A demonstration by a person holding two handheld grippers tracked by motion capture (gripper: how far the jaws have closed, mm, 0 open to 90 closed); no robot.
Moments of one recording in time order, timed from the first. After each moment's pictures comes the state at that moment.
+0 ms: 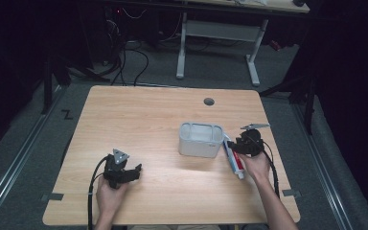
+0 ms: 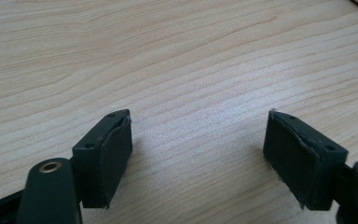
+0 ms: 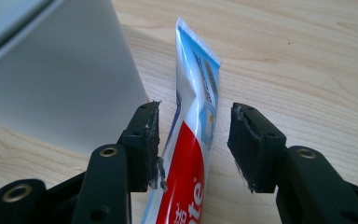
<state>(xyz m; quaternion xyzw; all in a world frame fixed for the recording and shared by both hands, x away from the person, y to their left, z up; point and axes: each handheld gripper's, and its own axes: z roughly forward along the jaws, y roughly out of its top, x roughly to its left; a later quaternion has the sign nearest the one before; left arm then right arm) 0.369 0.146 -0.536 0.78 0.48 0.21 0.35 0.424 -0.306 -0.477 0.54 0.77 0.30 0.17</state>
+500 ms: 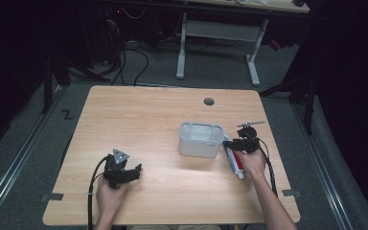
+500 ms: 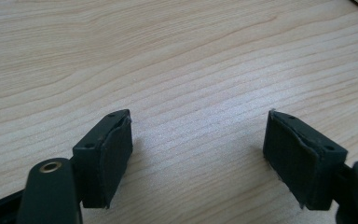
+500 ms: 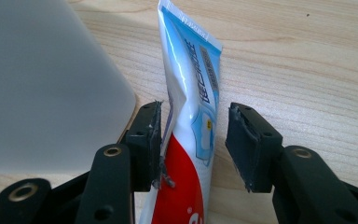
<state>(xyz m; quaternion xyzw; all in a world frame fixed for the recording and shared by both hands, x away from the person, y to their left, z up) 0.369 0.146 -0.536 0.78 0.48 0.21 0.35 0.446 -0.305 -0.494 0.57 0.76 0.29 0.12</state>
